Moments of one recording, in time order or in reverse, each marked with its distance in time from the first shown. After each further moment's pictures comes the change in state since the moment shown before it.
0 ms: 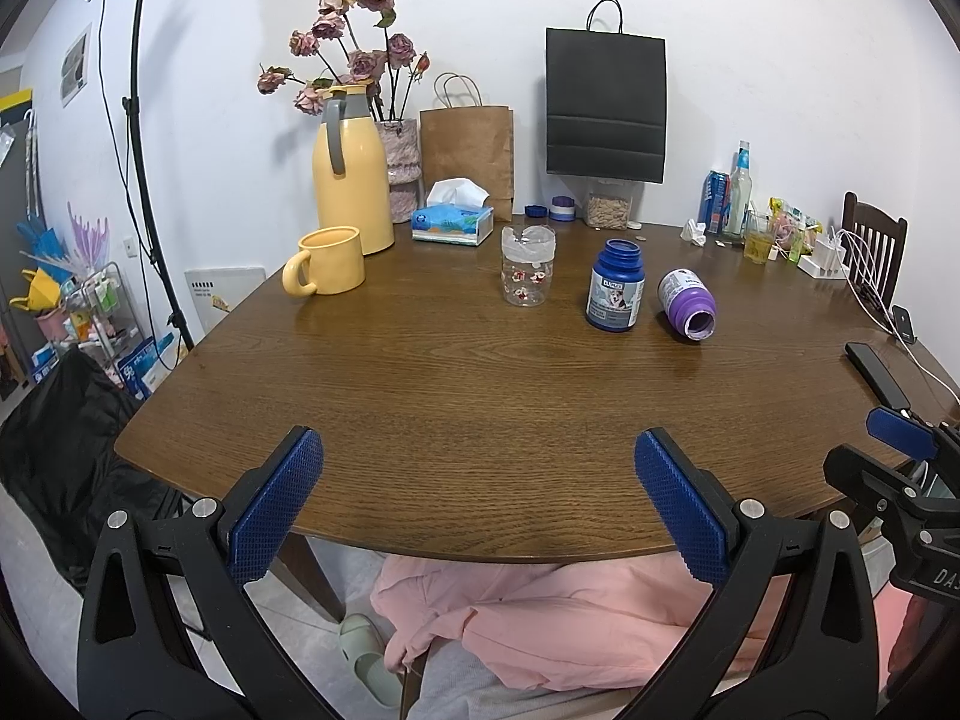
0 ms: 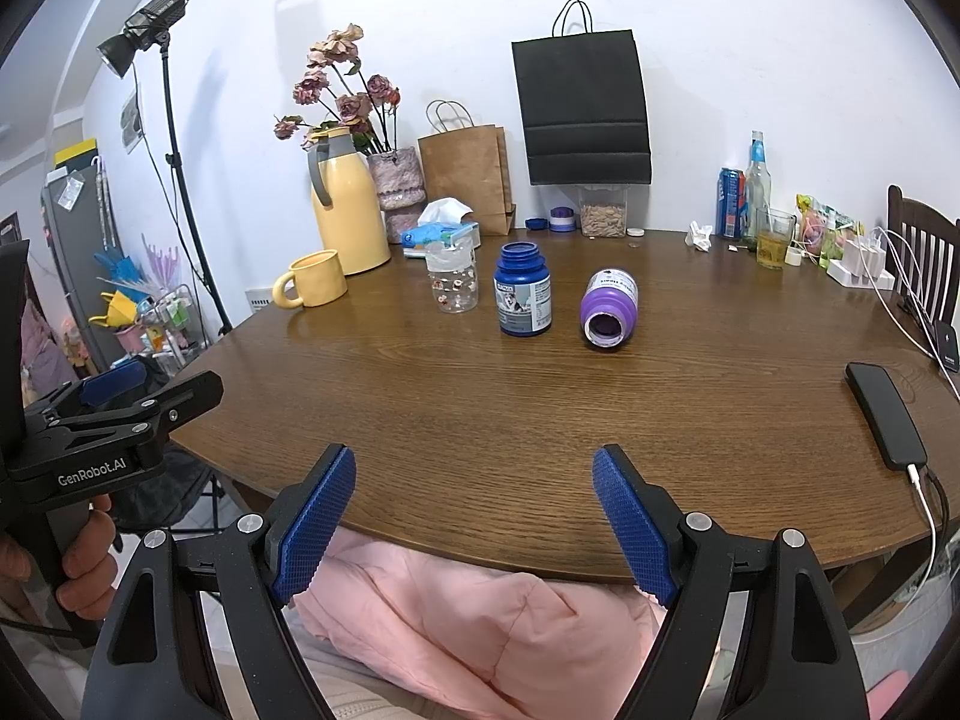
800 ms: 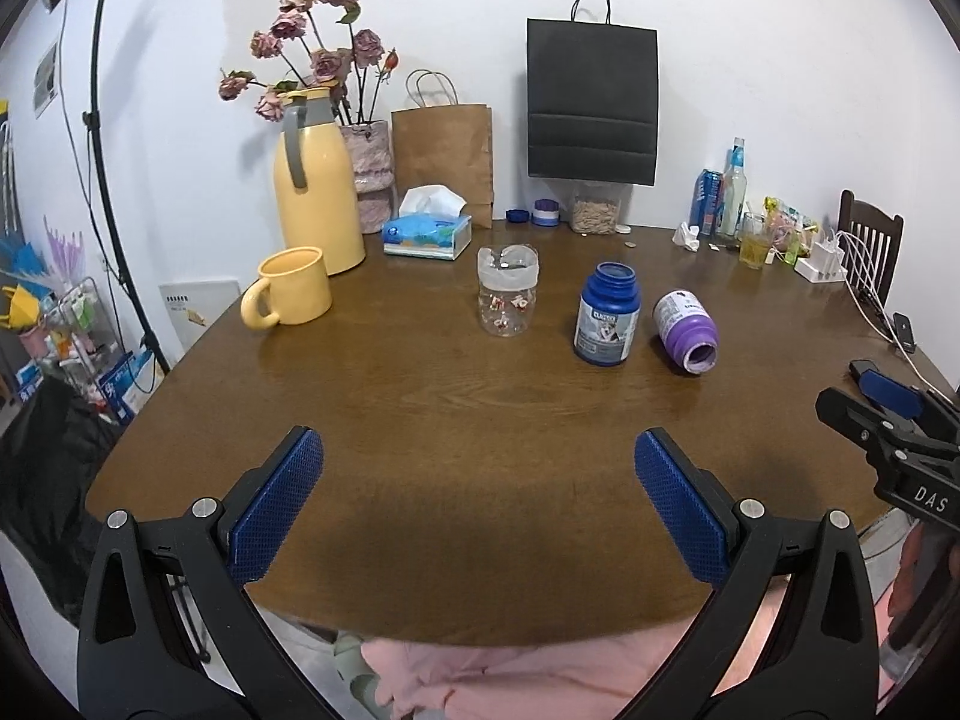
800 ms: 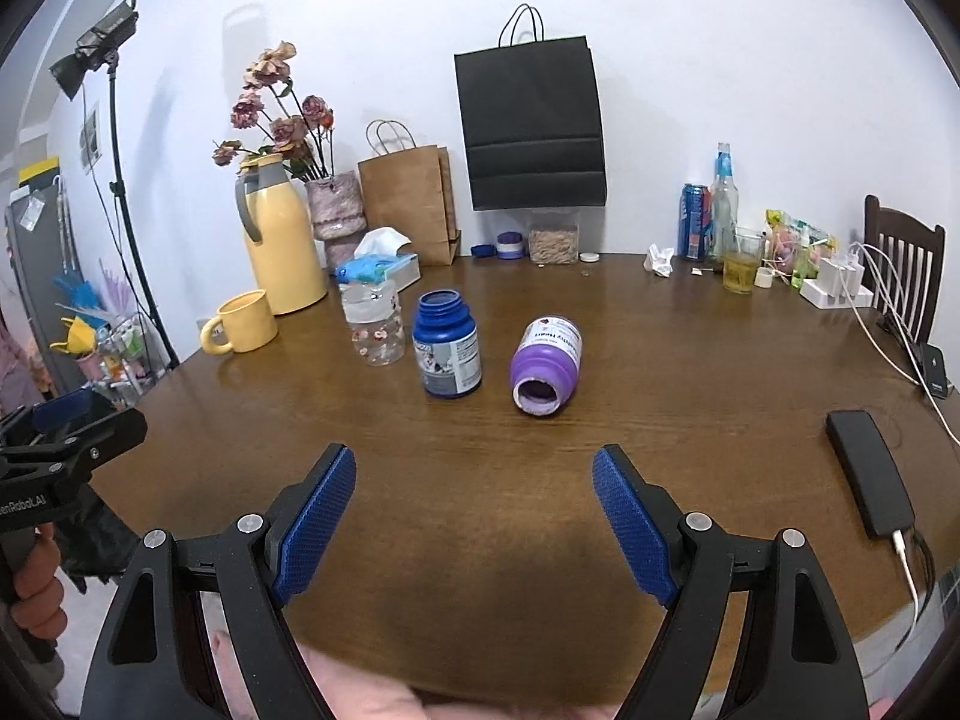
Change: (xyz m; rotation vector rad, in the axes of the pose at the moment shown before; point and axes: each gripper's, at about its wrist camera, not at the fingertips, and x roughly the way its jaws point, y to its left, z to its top) left arm 0.051 -0.010 0.046 0.030 0.013 -0.034; right arm 0.054 -0.057 0.058 0.030 -0.031 -0.081
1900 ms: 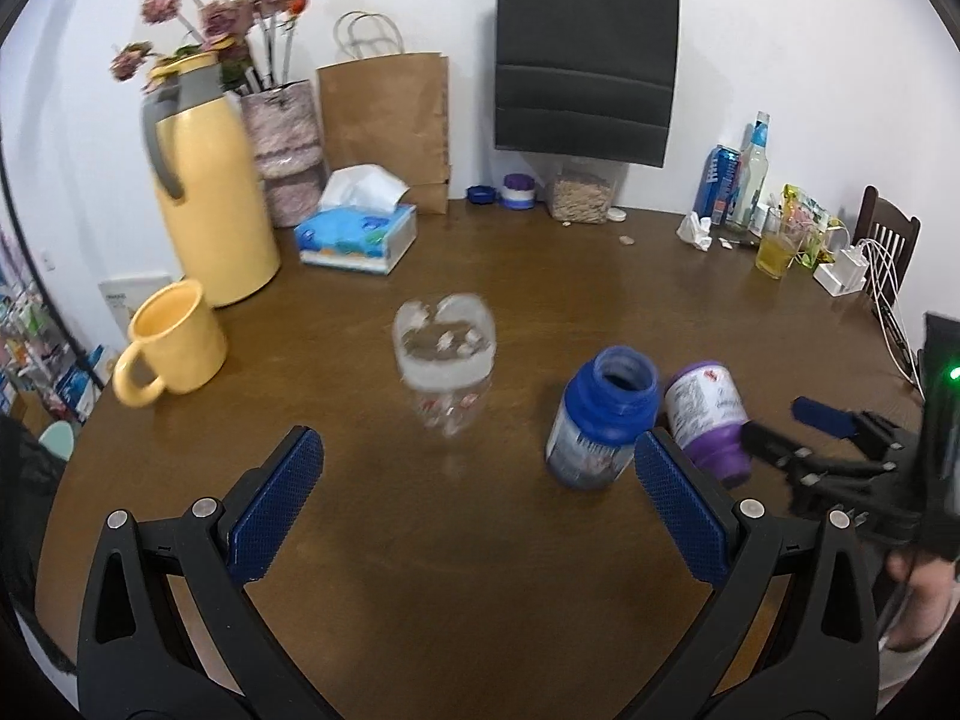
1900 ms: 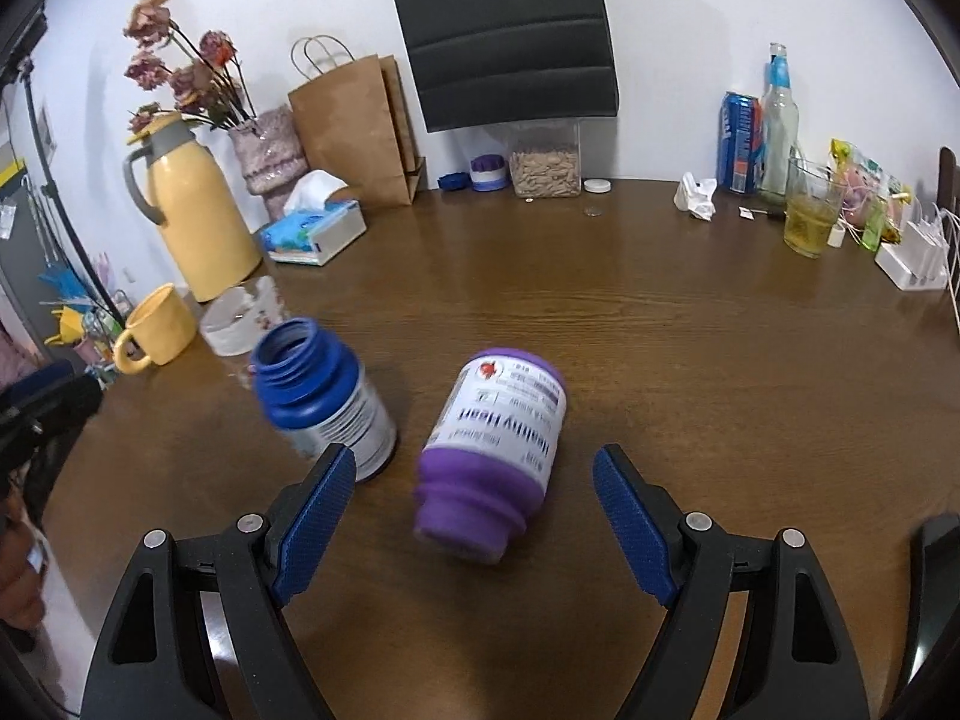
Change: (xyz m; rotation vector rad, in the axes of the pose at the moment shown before) left arm 0.155 -0.039 0.110 0.012 0.145 -0.071; right arm 0.188 -0.076 0.075 0.039 0.231 0.038
